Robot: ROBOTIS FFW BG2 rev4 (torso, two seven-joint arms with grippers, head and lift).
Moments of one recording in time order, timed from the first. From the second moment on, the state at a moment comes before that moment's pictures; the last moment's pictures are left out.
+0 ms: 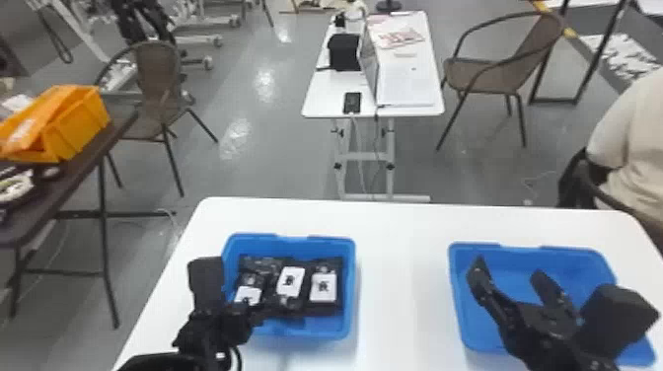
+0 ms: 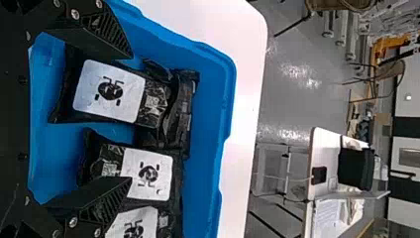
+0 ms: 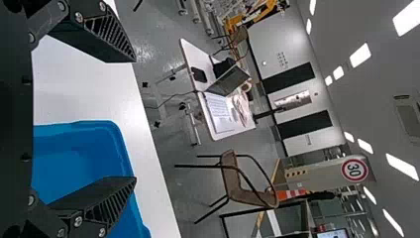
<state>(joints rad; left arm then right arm) 0.20 0.00 0.14 -1.71 0.05 0.62 -0.02 0.39 -0.13 0.19 -1.87 -0.41 0.06 -0.20</state>
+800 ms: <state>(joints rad) 0.00 0.03 0.16 -1.43 -0.02 0.65 0.01 0.38 -0.13 0.19 -1.86 -0.43 0.06 -0.17</state>
